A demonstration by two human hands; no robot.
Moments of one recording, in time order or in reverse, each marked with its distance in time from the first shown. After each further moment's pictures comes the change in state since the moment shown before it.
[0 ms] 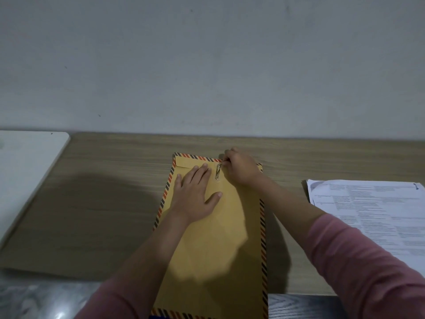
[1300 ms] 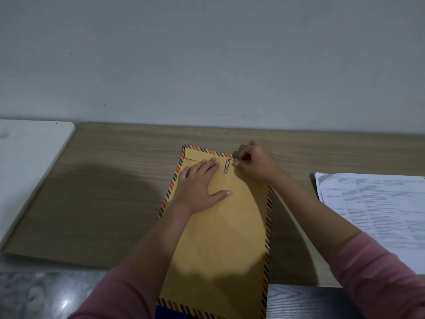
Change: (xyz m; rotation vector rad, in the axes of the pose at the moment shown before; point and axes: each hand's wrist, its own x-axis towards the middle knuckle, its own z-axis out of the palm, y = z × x) left_hand -0.003 -0.010 -0.004 -0.060 -0.013 0.051; right_hand -0.018 0.009 -0.016 0.114 0.035 0.037
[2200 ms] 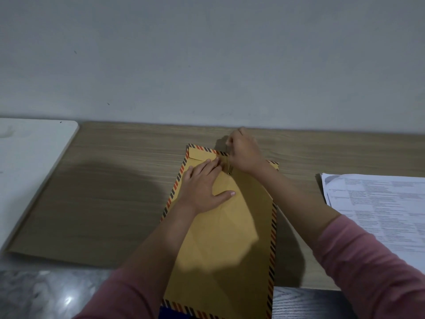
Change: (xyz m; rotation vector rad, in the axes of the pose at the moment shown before) left_hand 0.001 0.002 0.000 0.020 -0.001 -0.003; right_hand 0.025 -0.040 0.018 -0.072 0.069 -0.088
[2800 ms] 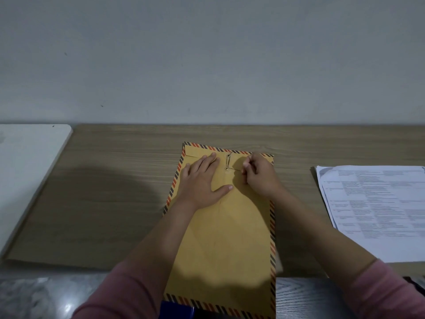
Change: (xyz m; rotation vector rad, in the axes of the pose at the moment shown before) left_hand 0.004 0.000 0.000 -0.001 -0.002 0.003; right_hand -0.075 0.023 -0.001 0.443 0.044 0.326
